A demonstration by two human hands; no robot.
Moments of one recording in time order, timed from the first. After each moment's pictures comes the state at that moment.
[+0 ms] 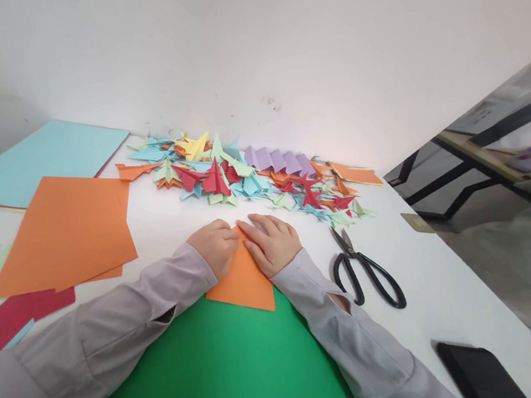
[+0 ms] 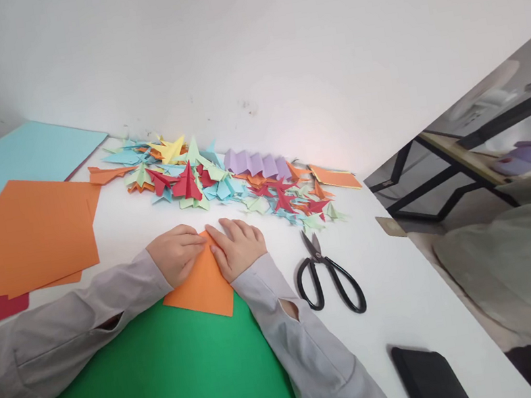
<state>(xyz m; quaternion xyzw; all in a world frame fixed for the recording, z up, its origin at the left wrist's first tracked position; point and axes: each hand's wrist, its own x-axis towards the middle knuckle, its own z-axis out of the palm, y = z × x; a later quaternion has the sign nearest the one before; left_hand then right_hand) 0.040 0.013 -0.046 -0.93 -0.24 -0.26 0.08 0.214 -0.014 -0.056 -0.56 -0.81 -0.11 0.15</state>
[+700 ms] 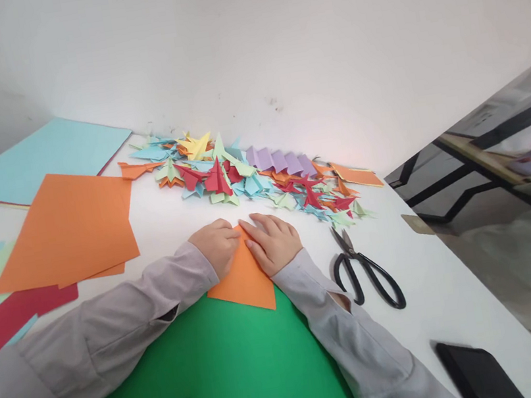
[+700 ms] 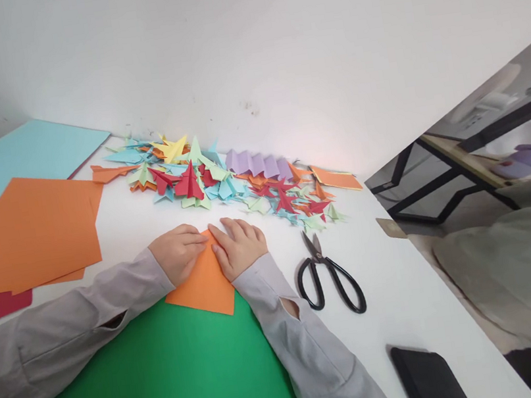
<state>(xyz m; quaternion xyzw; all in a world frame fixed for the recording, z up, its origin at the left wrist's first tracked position) 0.042 0.018 -0.060 -0.93 -0.26 -0.25 0.08 0.214 -0.013 -0.058 -0.56 -0.81 -0.10 0.15</state>
